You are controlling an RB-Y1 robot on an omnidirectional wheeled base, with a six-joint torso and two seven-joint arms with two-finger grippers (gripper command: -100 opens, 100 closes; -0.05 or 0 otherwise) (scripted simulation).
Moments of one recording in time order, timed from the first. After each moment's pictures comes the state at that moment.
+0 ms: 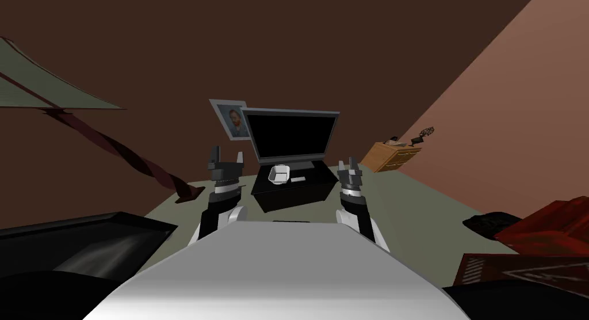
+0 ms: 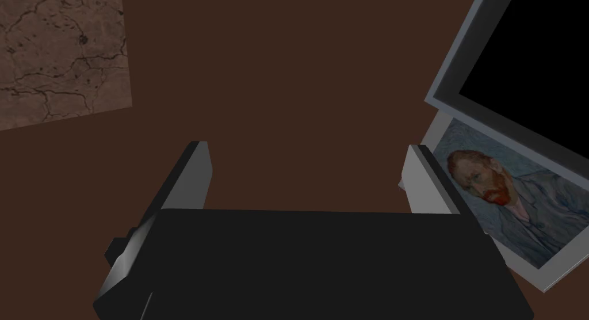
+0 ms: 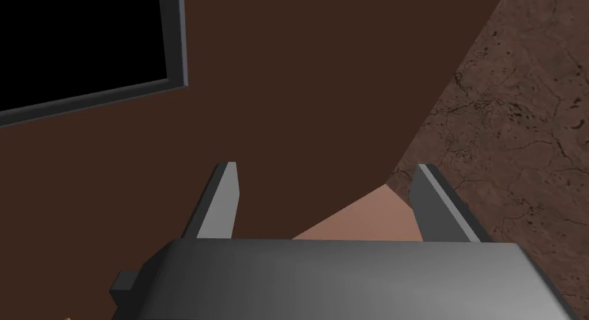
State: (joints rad) left arm 0.51 -0.02 -0.01 -2.36 0.04 -0.50 0.17; right arm 0.49 -0.05 -0.03 -2.22 0.04 -0.50 -0.13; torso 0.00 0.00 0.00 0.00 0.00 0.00
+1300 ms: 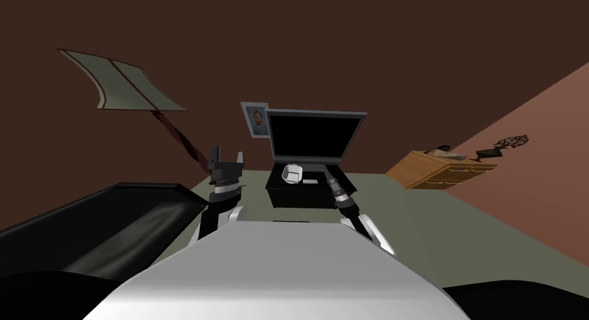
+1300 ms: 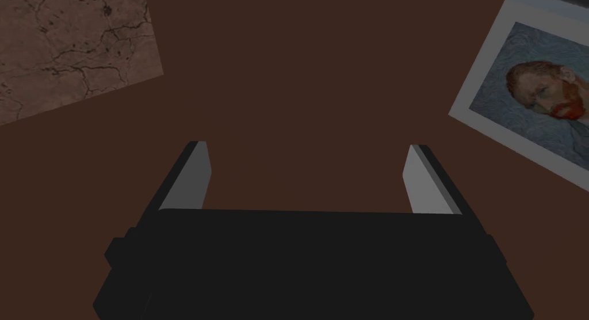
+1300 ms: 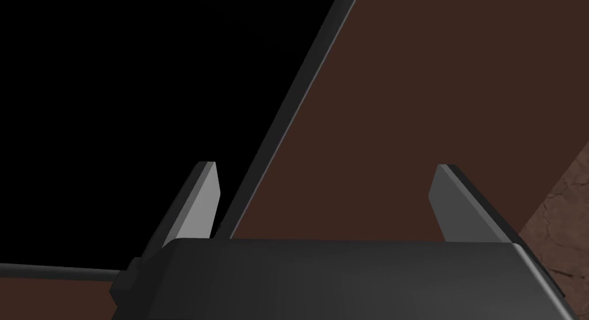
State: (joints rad) left arm 0.51 -0.02 -0.01 -2.36 0.04 -0.50 0.17; right arm 0.47 -0.34 0.05 -1.99 0.33 -0.52 -0.07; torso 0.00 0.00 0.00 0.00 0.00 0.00
